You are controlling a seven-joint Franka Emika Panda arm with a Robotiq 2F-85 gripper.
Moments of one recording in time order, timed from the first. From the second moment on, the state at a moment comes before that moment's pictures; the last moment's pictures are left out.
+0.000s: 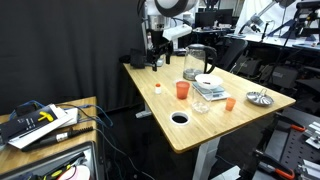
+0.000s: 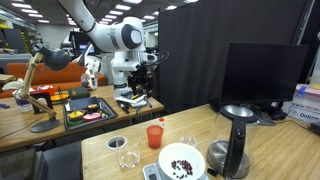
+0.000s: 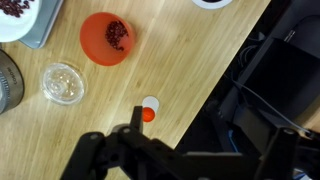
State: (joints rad) arm 0.14 0.42 0.12 -1.82 -0.19 2.28 0.23
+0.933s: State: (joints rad) arm 0.14 0.90 0.05 -1.28 -0.09 2.04 0.16
